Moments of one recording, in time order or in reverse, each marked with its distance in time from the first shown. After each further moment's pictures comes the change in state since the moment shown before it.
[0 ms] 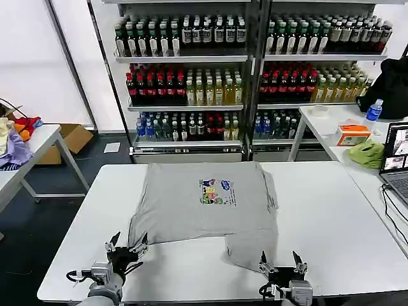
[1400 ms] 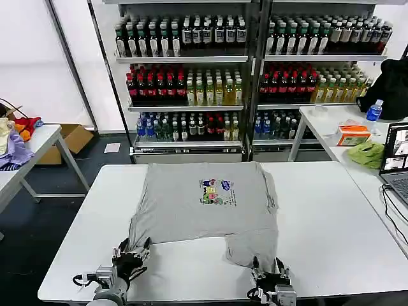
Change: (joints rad) left arm 0.016 -0.001 0.022 0.038 -0.031 0.007 -0.005; right arm 0.019 0.044 -0.032 -0.123 0.014 0.041 -0.012
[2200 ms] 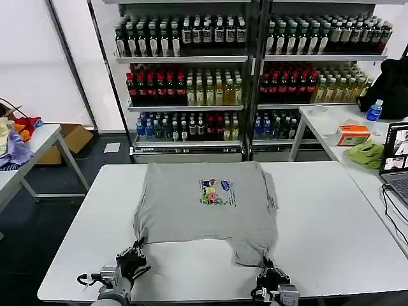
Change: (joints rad) left arm -0.022 -0.017 0.016 -0.006 0.015 -0.070 0.013; right arm 0.027 -0.008 0.051 0.064 -0.002 0.060 -0.052
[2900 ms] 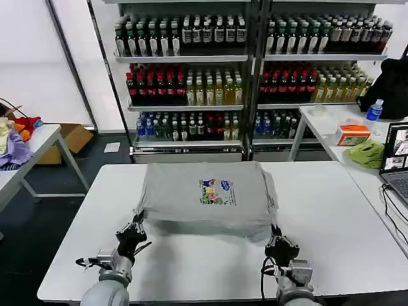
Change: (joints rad) left arm -0.152 0.009 0.015 0.066 -0.039 -0.109 -0.002; right arm 0.231 -0.016 0.033 -0.097 -0.025 0.020 -0.049
